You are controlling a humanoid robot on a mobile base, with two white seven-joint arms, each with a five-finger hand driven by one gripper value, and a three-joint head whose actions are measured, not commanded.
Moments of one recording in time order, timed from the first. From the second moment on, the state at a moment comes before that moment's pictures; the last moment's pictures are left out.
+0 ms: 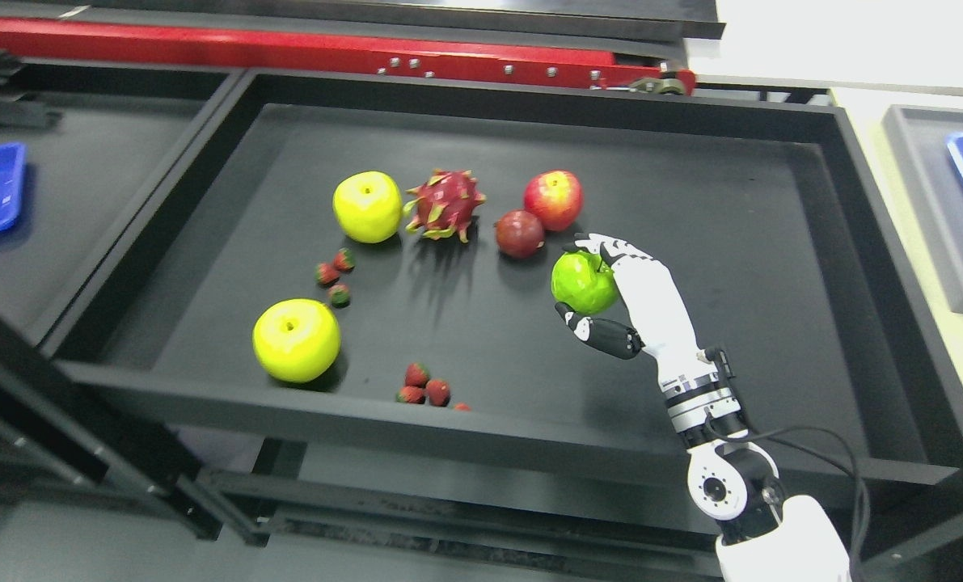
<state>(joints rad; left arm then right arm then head) 0.04 0.00 -0.06 -0.05 0.05 -0.03 -0.14 -0.10 -0.11 0.12 -1.70 0.78 -0.17 -0.09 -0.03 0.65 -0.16</state>
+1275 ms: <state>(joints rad) 0.04 0.00 -0.06 -0.05 0.05 -0.03 -0.14 -0.38 -0.03 0.39 -1.51 0.71 -0.11 0.24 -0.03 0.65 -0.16</state>
